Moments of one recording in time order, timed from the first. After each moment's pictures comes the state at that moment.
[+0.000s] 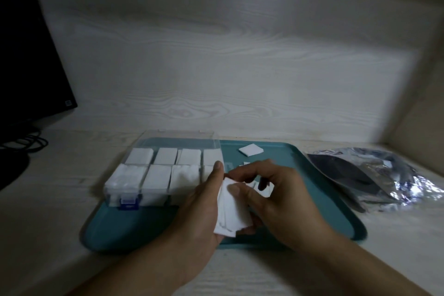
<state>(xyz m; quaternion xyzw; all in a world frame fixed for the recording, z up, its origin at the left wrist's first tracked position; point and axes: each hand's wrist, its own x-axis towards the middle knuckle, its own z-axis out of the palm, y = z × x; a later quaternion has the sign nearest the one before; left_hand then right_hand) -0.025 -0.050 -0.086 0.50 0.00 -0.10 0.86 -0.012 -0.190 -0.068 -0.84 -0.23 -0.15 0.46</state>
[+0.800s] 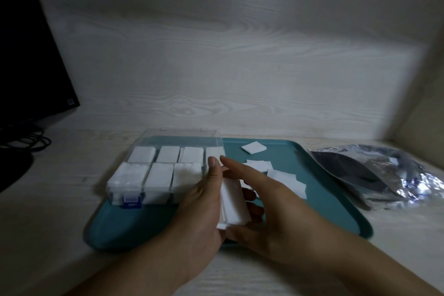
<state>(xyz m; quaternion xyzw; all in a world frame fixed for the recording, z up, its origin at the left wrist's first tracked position) -0.009 -0.060 -0.101 0.43 0.03 0.01 0.90 -0.023 -0.158 -0.042 -0.83 -0.36 -0.04 0.43</state>
